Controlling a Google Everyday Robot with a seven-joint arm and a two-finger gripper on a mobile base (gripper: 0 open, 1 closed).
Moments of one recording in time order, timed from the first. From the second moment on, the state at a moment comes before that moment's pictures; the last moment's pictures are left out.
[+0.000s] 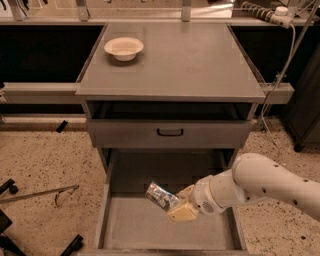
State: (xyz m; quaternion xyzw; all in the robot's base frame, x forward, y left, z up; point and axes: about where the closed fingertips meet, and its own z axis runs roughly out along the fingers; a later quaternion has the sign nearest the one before) arm 0.417 -0.056 0.621 -0.47 0.80 0.28 0.23
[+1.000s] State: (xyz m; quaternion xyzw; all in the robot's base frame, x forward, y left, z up) arm 0.493 -0.021 0.577 -0.45 0.81 0.27 0.27
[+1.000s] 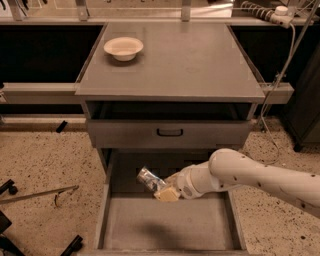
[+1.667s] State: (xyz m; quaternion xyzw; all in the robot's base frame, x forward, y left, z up) arm 0.529 -0.014 0.508 -0.40 0.84 0.25 0.26
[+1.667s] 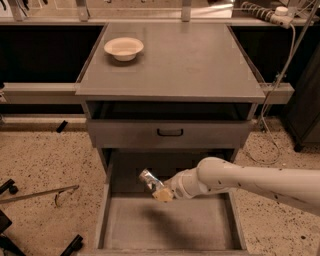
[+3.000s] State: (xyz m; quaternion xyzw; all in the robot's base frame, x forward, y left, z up) arm 0.539 -0.064 0.430 -0.35 0.88 0.22 0.22
